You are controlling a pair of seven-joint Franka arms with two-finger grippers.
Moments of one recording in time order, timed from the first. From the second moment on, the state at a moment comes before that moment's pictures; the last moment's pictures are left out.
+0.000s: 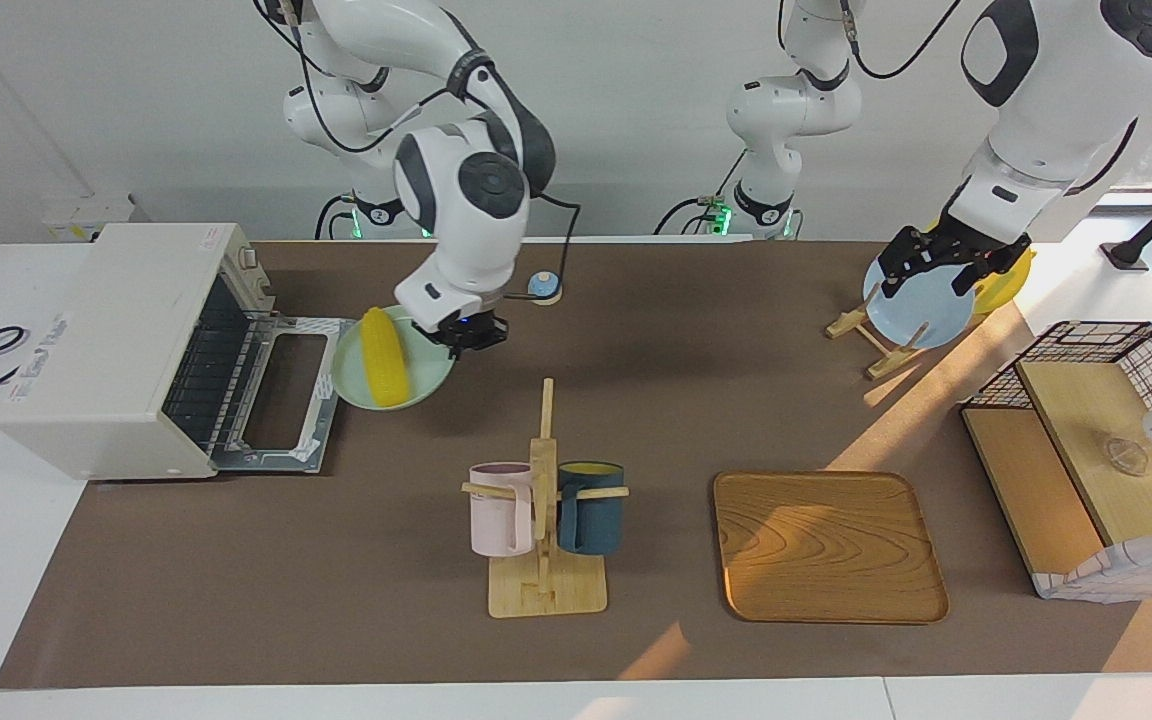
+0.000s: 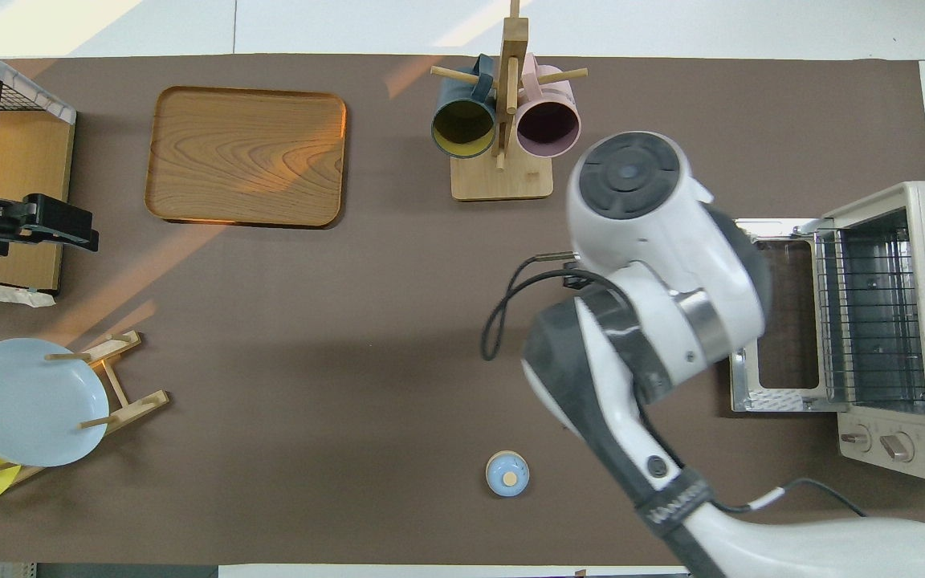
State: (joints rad) left arm 0.02 0.02 -0.10 -1.59 -0.02 1.58 -0.04; right arm 0.53 0.34 0.01 -1.59 -0.18 1.68 0.68
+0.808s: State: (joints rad) left arm -0.03 0.02 -0.12 -1.61 -0.04 1.64 -0.04; right arm 0.67 0.55 0.04 -1.49 -0.05 2.06 1.11
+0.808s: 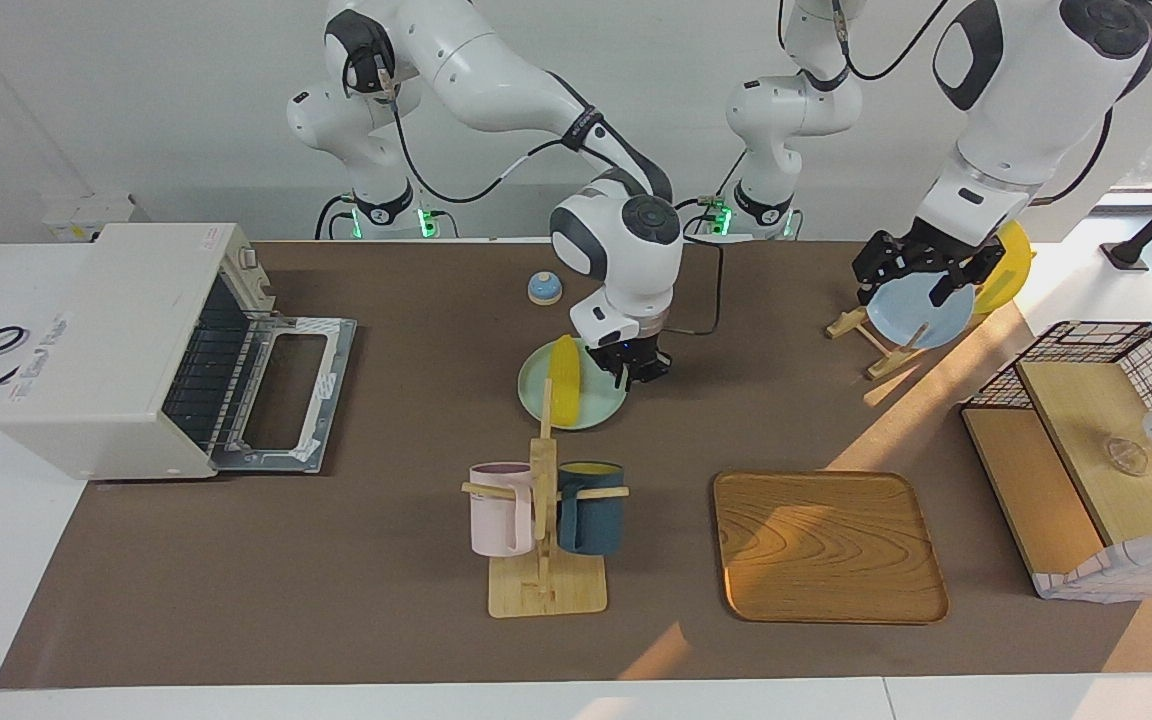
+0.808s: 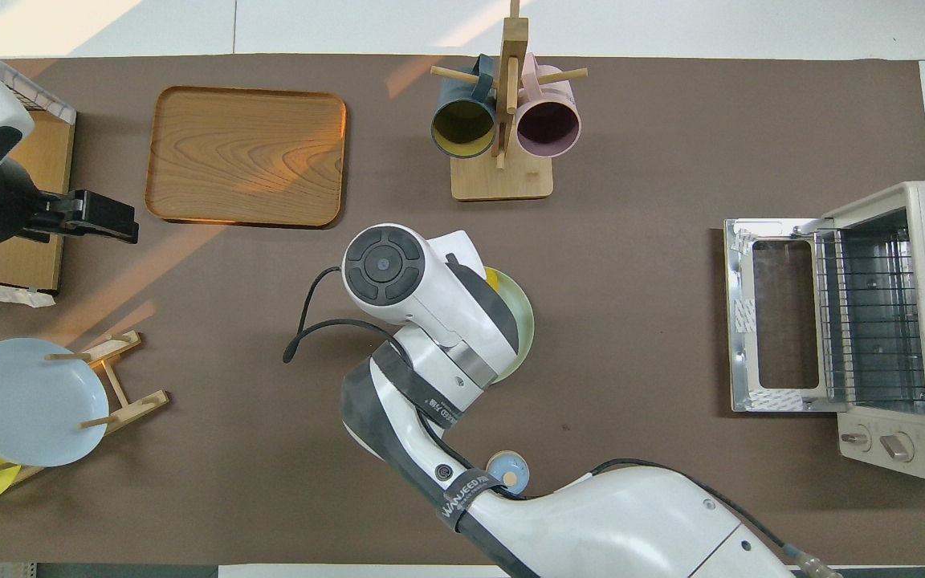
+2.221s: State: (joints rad) left arm -0.58 0.34 -0.13 -1.76 -0.07 2.19 -0.55; right arm 0.11 0.24 0.02 -2.08 -0.19 2.10 0.56
